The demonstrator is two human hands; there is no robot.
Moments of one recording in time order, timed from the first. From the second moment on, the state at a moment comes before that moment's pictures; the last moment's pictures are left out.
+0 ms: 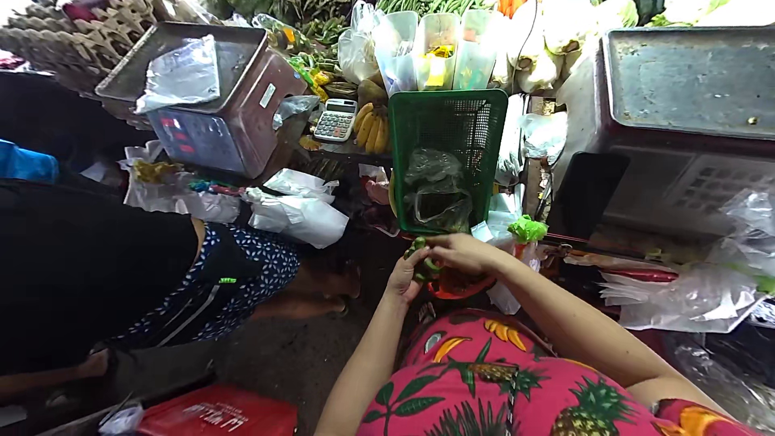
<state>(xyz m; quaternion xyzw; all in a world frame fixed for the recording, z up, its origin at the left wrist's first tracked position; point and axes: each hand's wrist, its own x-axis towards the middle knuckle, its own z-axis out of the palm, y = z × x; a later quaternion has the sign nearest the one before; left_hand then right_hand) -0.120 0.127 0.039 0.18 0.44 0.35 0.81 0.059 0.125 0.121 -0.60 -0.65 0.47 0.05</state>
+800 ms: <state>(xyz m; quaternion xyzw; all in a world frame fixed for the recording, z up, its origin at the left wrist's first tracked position) -0.137 0.117 0.050 0.24 0.44 0.38 0.78 0.066 0.224 0.072 -0.67 -0.74 0.08 -0.08</state>
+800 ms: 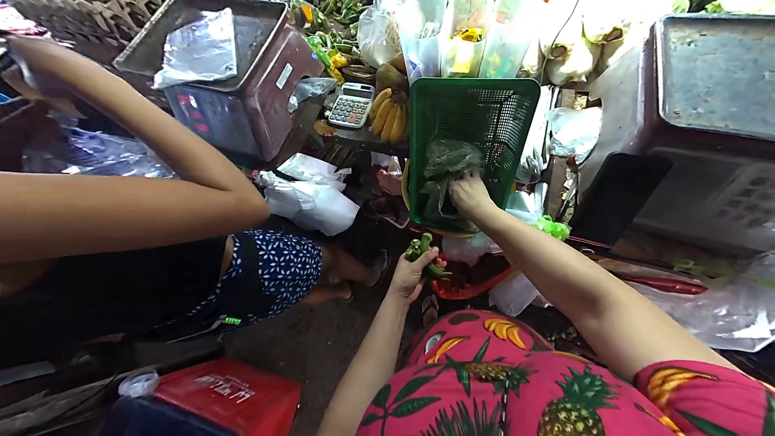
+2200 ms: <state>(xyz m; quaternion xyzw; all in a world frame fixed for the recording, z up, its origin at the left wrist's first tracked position) -0.084 0.187 0.040 0.79 0.44 -0.01 0.42 0.102 0.187 0.063 -0.73 -0.66 0.17 0.05</state>
